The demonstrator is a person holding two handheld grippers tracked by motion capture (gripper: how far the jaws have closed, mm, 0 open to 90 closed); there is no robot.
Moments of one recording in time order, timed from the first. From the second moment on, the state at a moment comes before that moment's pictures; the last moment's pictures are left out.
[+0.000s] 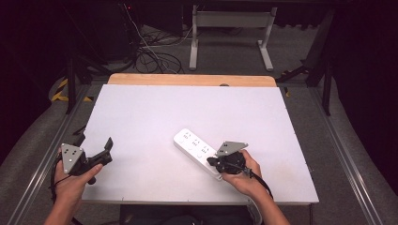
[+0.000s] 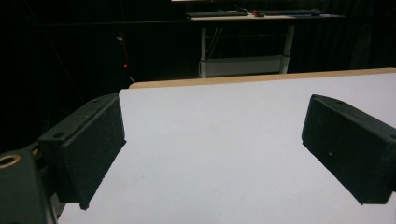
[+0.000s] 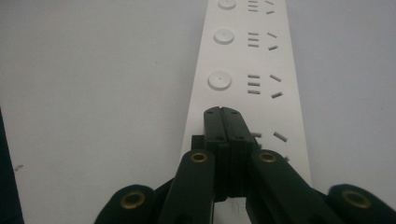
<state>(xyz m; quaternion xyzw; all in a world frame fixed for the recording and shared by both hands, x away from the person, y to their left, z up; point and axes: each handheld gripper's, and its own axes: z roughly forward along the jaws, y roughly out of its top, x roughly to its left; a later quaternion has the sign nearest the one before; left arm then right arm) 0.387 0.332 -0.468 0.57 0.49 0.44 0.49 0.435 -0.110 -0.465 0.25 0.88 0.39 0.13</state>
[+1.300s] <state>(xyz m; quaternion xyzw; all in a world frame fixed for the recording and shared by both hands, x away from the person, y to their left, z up) 0.388 0.332 -0.468 0.57 0.49 0.44 0.49 0.440 -0.222 -0.436 0.29 0.68 0.63 0.24</state>
